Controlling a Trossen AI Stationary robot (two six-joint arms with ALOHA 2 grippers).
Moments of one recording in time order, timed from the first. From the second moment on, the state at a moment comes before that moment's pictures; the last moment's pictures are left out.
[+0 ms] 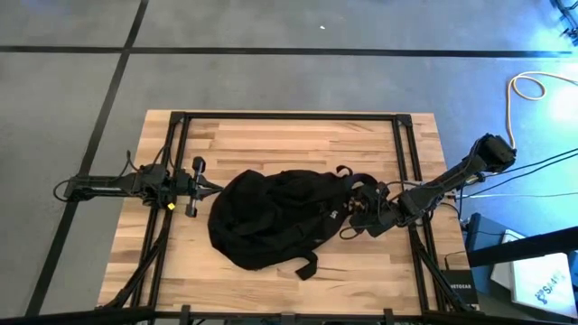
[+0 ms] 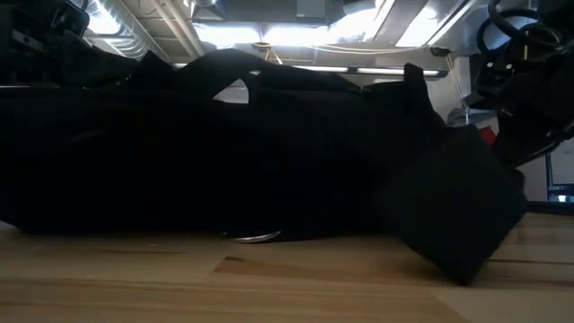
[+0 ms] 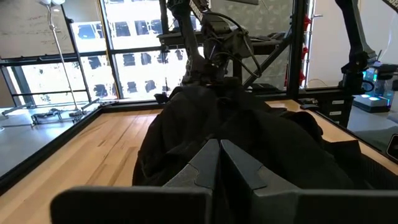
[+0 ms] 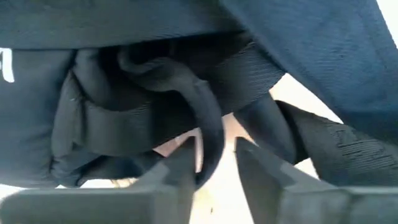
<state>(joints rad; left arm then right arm) -0.01 0.01 0.01 0.01 0.00 0.09 0.52 1.16 0.46 -0.51 0.62 1.11</state>
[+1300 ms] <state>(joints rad) -0.01 0.01 0.01 0.01 0.00 0.09 0.51 1.16 1.28 -1.02 1.04 0.62</state>
